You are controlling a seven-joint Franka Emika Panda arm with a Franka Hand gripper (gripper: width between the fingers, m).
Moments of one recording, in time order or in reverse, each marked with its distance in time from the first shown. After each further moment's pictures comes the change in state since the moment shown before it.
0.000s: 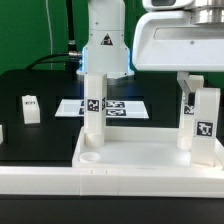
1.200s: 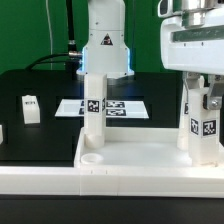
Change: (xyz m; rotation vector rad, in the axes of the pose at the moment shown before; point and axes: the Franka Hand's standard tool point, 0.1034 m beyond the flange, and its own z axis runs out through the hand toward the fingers) arm -0.006 0.005 0.002 0.001 -0.036 0.943
